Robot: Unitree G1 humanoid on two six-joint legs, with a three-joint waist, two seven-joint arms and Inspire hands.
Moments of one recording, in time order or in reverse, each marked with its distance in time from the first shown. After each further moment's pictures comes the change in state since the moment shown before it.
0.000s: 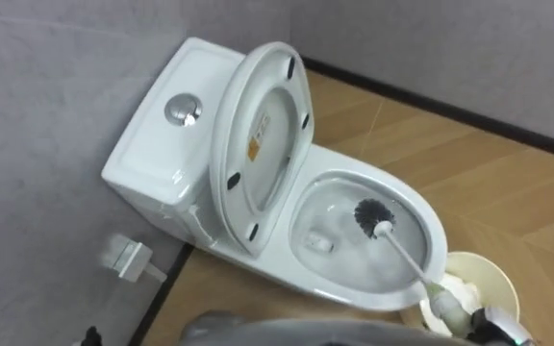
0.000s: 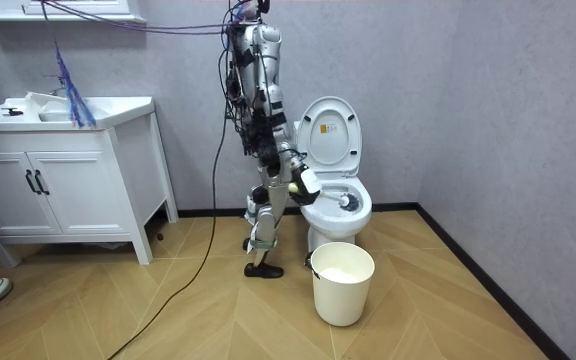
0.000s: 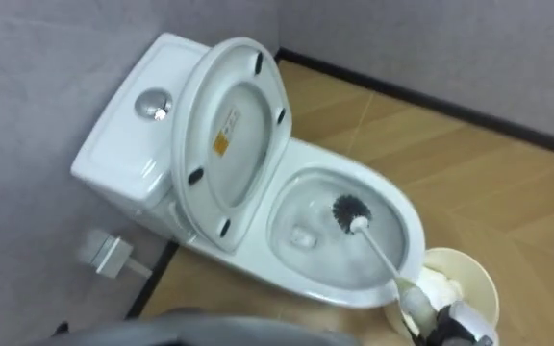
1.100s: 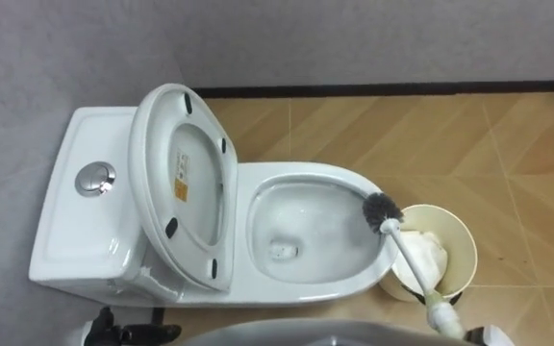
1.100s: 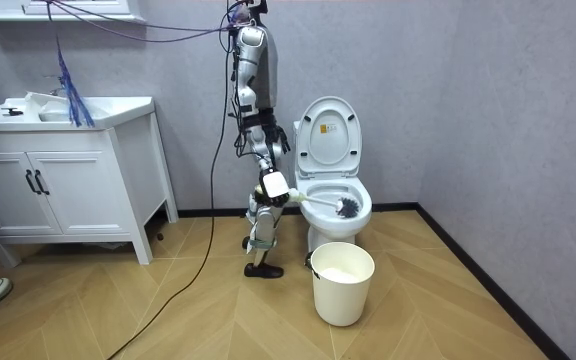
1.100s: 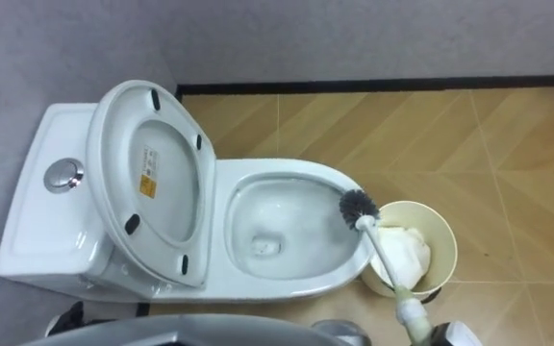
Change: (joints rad) left arm -0.117 -0.025 0.038 0.101 0.040 -0.019 -0.076; right arm 0.098 0.096 -0.114 -0.062 -0.027 -0.079 -0.124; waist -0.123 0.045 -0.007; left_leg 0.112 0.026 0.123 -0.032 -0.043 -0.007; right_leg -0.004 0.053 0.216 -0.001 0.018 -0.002
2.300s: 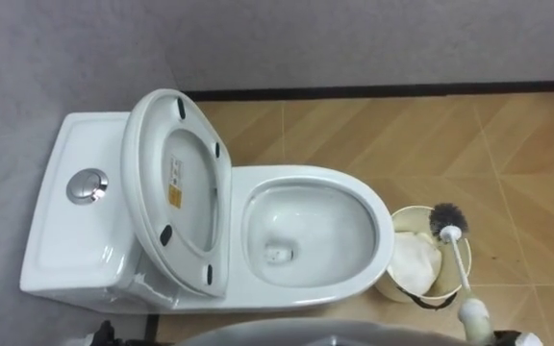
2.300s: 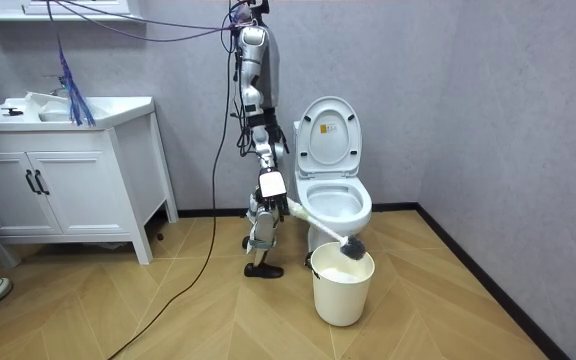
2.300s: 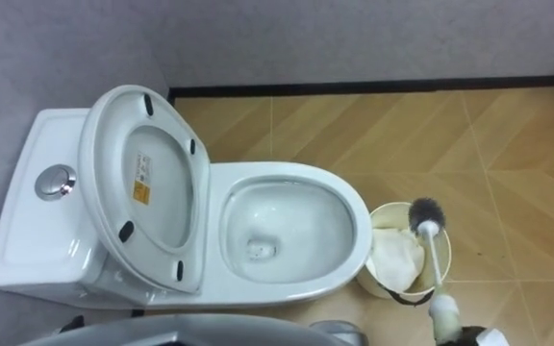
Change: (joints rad) left arm 0.005 -0.003 0.001 0.051 0.054 -0.002 0.002; right arm -0.062 0.000 -0.115 0.080 0.227 -0.001 -0.115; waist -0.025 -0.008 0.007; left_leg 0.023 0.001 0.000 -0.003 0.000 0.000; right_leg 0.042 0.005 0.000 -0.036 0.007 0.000
